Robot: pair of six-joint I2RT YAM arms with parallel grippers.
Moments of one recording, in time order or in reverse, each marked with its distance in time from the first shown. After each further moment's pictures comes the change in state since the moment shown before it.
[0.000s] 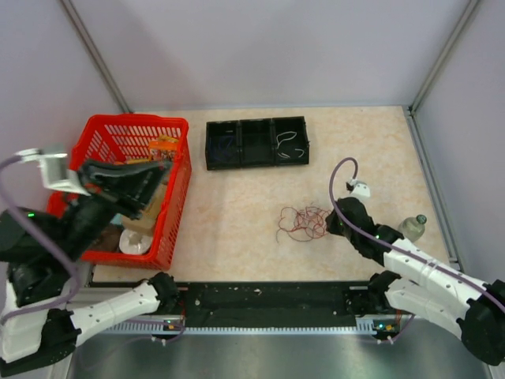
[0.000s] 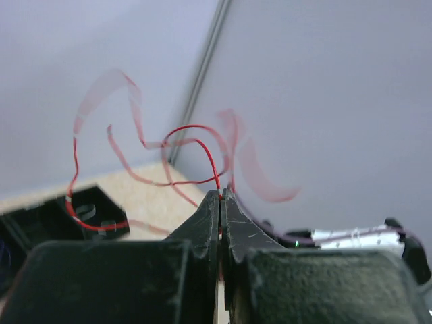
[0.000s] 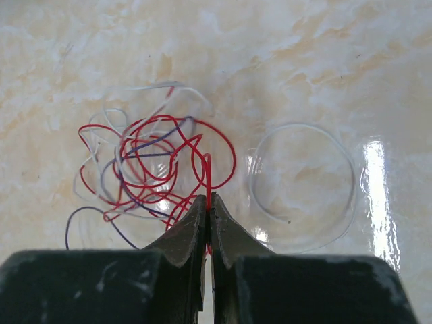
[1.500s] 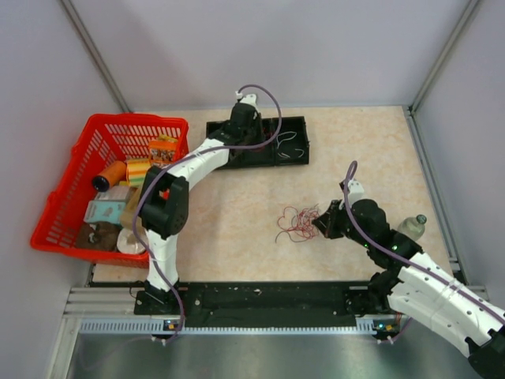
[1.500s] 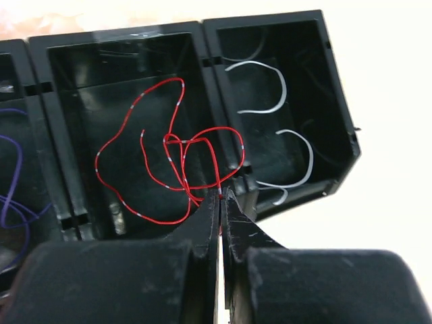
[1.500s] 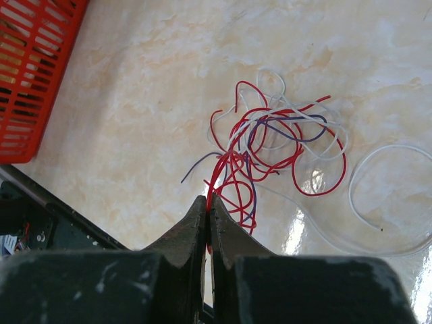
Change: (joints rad) left arm 0.421 1.374 0.238 0.312 0.082 -0.041; right arm -0.004 -0.212 0.020 0.001 -0.382 -0.159
